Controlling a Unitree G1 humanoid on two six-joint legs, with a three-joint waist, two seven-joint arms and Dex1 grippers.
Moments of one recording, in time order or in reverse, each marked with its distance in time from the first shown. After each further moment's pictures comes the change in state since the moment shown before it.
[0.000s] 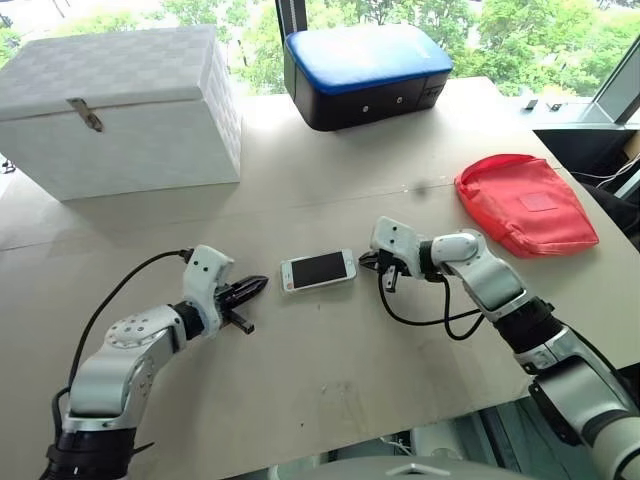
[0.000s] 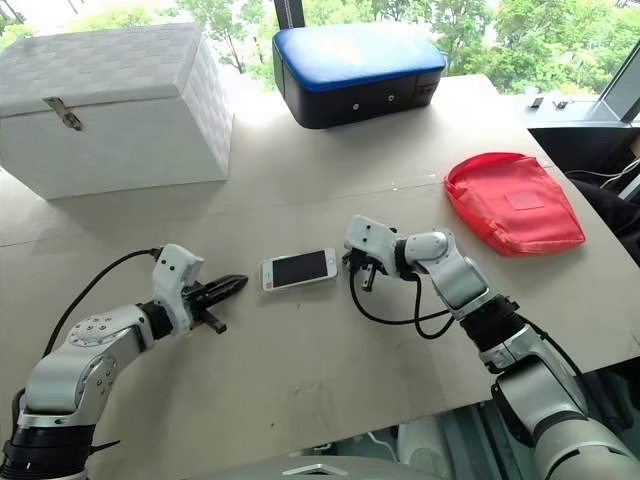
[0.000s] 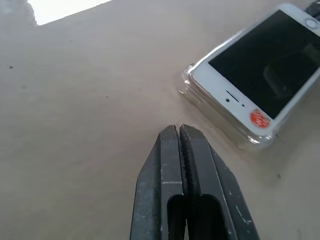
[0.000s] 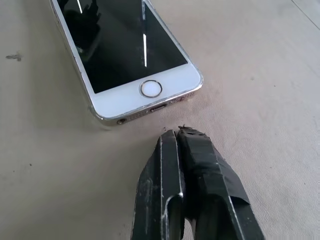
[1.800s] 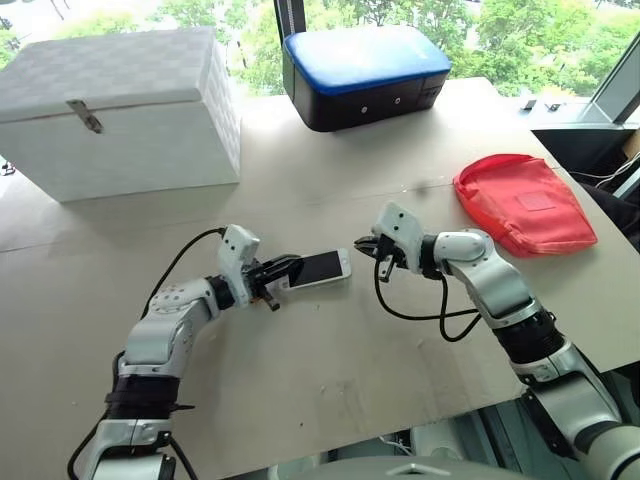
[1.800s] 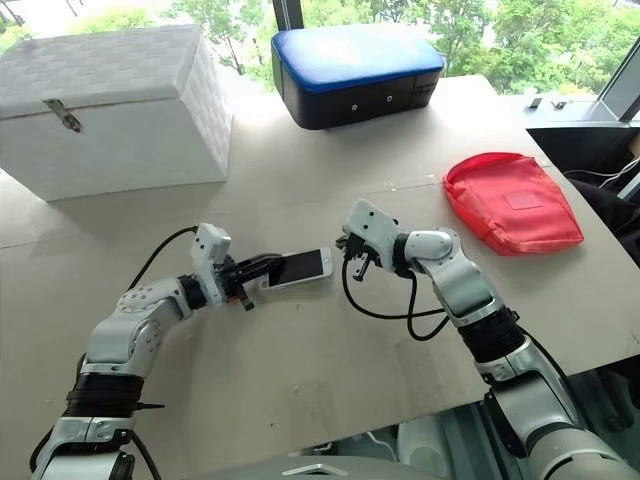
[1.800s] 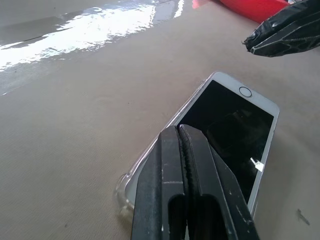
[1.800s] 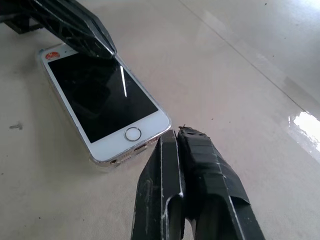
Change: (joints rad) left arm -0.224 -0.101 -0.066 0.337 -0.010 -0.227 -0.191; right arm 0.060 0.059 -0.076 -0.173 0.020 0.113 -0.093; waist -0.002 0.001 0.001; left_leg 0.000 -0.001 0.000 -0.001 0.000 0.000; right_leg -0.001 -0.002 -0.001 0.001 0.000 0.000
